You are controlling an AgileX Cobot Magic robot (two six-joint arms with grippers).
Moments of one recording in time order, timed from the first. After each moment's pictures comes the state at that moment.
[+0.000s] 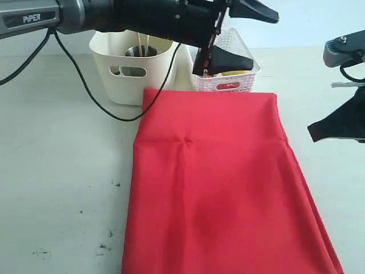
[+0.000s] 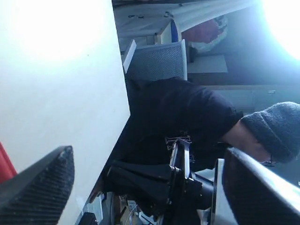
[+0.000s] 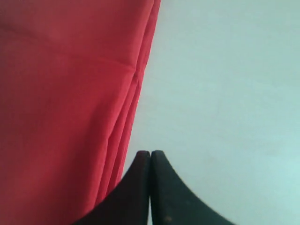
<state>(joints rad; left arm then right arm) -0.49 2.33 -1.95 -1.49 1.19 0.34 0.31 1.21 -0.72 -0.19 0.69 0.17</state>
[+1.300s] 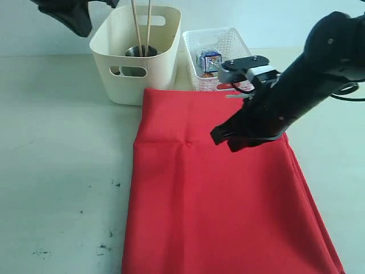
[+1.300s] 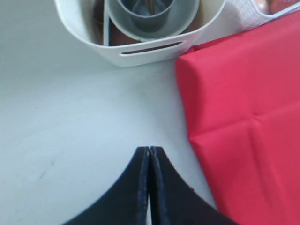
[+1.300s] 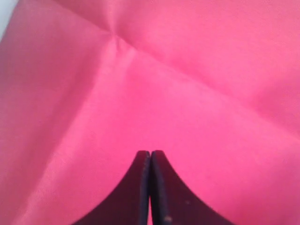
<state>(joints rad) -0.45 1.76 -1.74 0.04 1.22 -0.08 0.44 1.72 -0.96 0.44 0.61 -0.37</state>
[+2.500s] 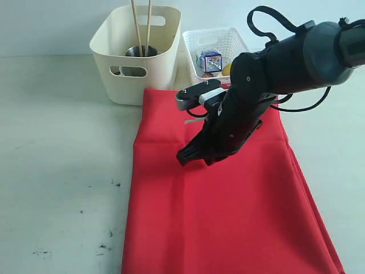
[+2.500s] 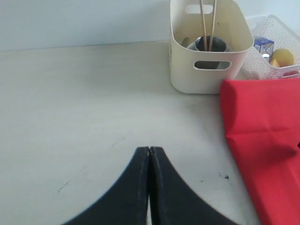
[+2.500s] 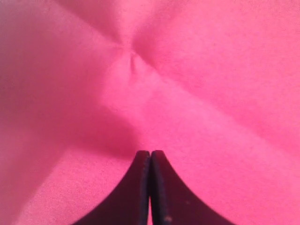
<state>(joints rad) -0.45 0.47 -0.82 0.29 0.99 -0.33 0.59 1.95 -1.10 0.16 0.55 -0.08</state>
